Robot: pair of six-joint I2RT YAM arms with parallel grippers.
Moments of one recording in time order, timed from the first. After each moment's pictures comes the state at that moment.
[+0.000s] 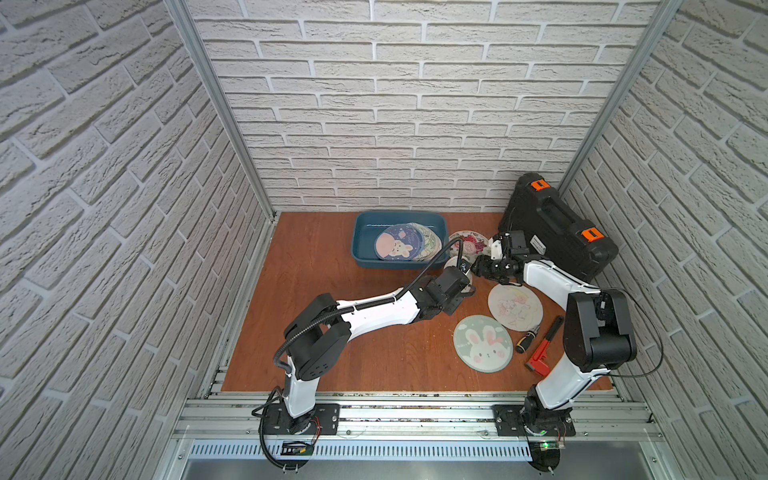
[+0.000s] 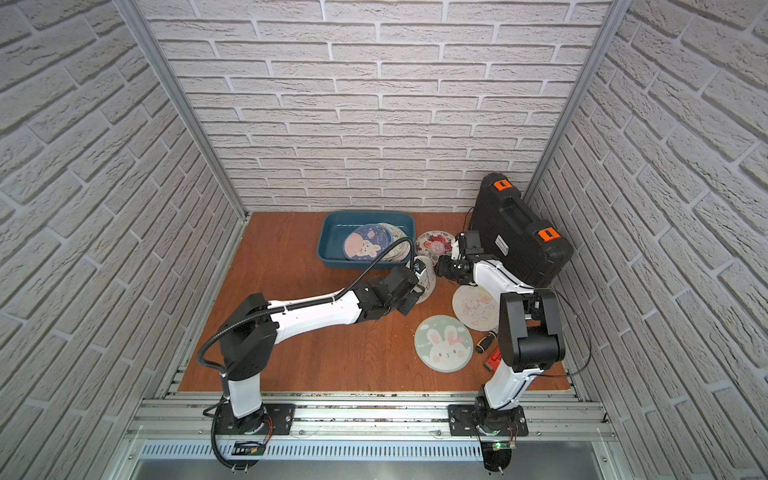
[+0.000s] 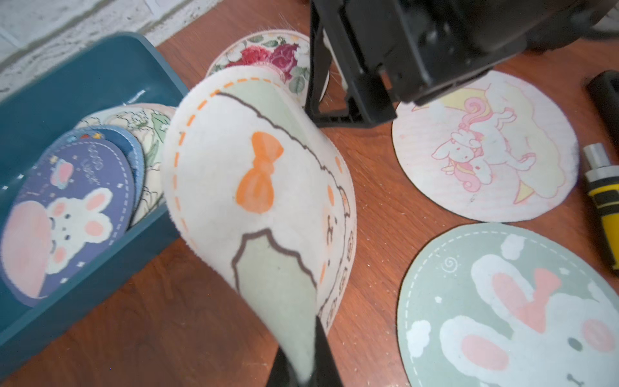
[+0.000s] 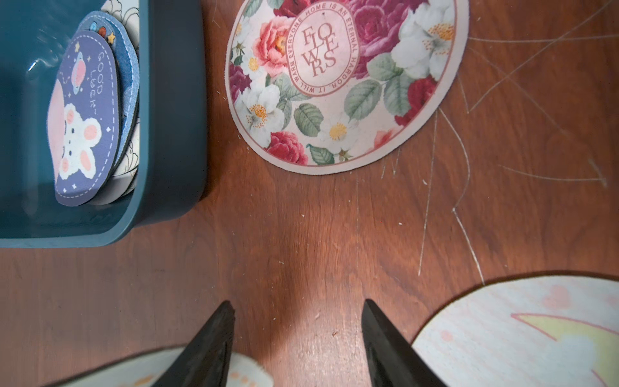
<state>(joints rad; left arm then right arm) -1.05 1.87 1.41 -0.30 -0.32 -0.13 0.02 1.70 1.12 -0.43 -0.22 0.36</state>
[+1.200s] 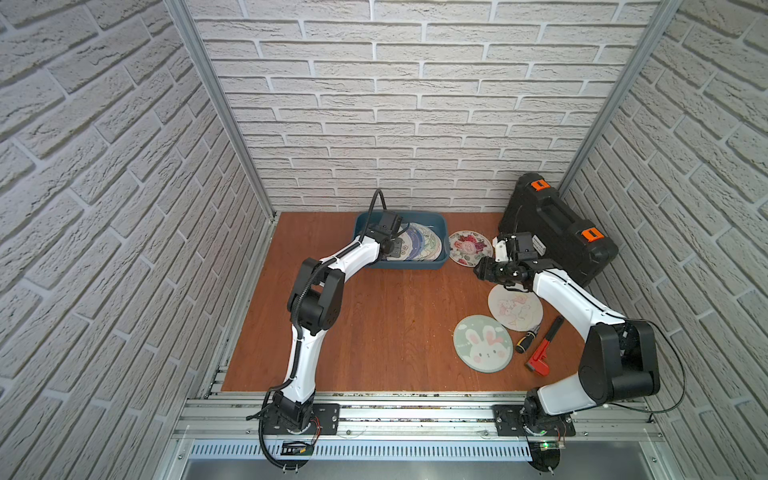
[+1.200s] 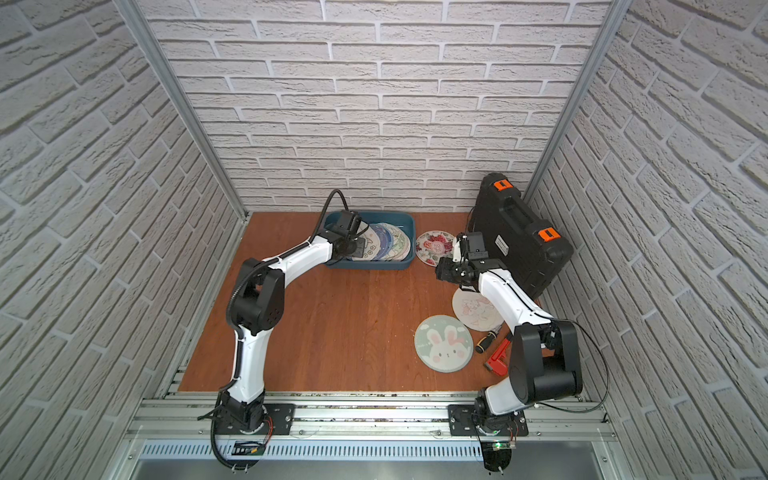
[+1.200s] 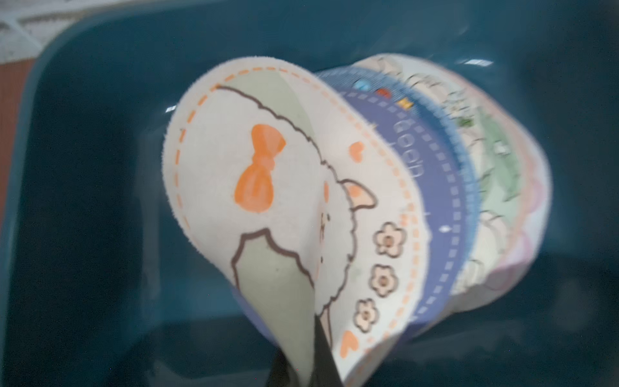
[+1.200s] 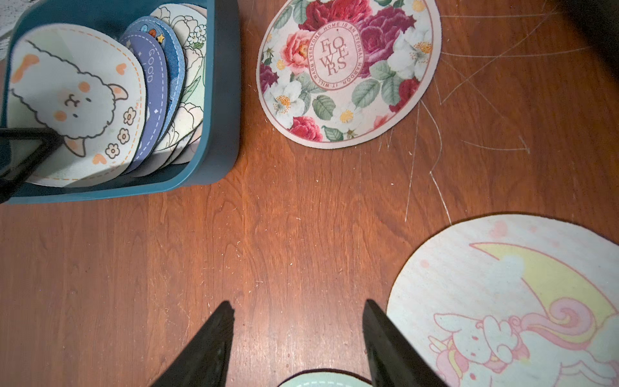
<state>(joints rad) -0.49 2.18 1.75 -0.50 -0.20 -0.24 0.07 1.50 1.07 -0.53 -0.17 0.35</state>
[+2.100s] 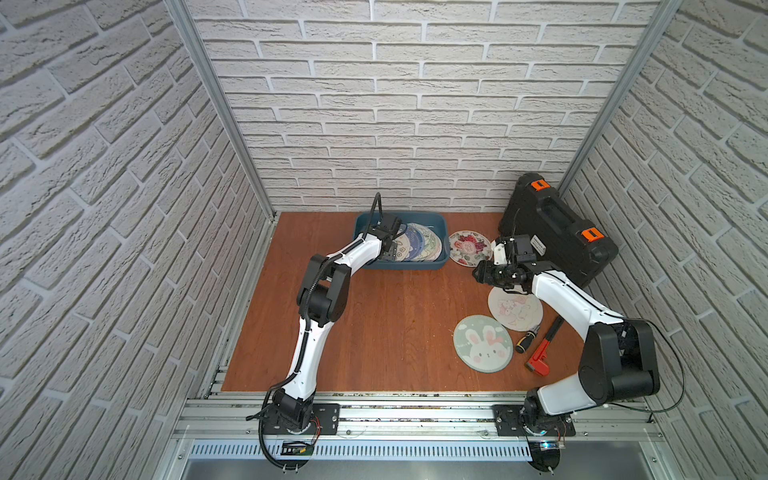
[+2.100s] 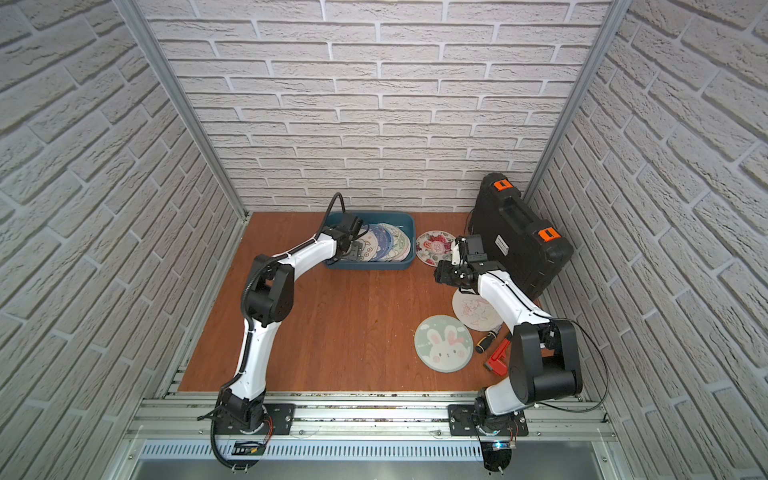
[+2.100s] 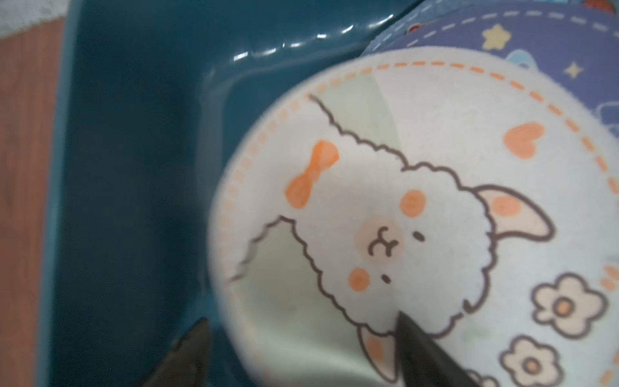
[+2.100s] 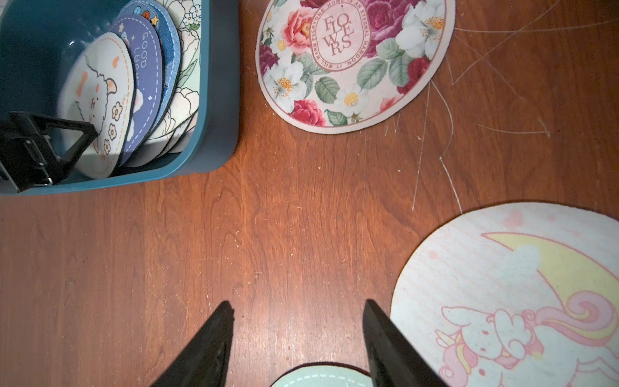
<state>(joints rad) -0.49 2.29 1.87 -0.65 -0.40 -0.22 0.07 1.50 1.05 -0.52 -0.18 0.35</state>
